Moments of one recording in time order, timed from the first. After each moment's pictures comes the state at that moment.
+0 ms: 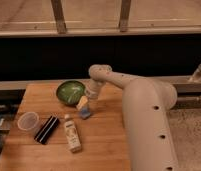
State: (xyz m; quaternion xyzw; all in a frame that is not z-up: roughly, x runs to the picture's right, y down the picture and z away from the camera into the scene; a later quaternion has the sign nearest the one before) arm -0.080 0.107 0.906 -0.46 0.01 0.41 0.79
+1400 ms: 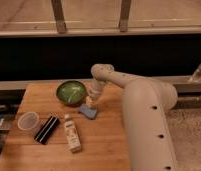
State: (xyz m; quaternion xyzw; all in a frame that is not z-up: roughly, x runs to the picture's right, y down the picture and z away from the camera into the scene) arm -0.047 0.107 0.911 -0.46 0.05 0.42 0.78
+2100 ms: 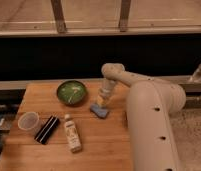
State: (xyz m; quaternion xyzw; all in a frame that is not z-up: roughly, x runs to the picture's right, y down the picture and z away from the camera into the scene) arm 0.018 0.109 0.923 -0.45 0.11 0.46 0.76
